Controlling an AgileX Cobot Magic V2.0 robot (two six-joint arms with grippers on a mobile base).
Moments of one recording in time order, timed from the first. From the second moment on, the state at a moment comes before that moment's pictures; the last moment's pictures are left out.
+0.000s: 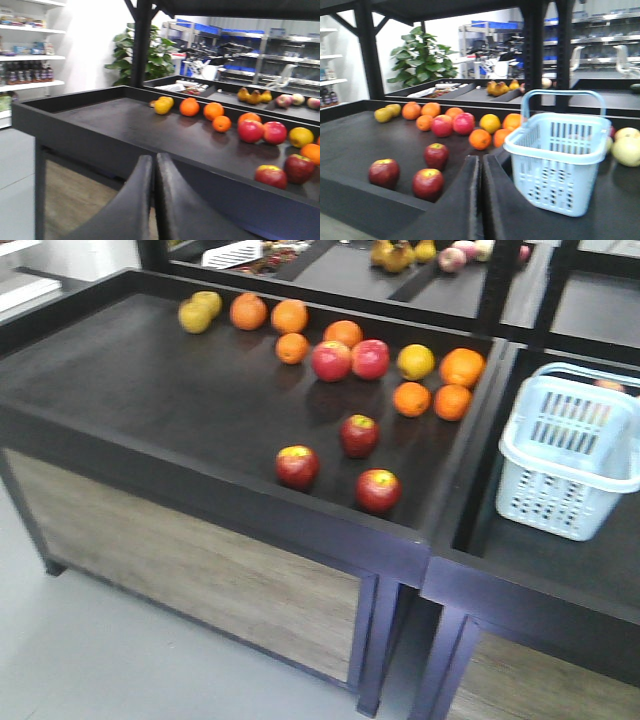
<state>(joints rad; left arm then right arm) 0.09 -0.01 0.03 0.05 0.03 -0.18 0.04 -0.01 0.03 -0.13 0.00 0.17</state>
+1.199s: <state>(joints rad) 0.09 -0.01 0.03 0.05 0.03 -0.18 0.04 -0.01 0.03 -0.13 0.00 0.17</state>
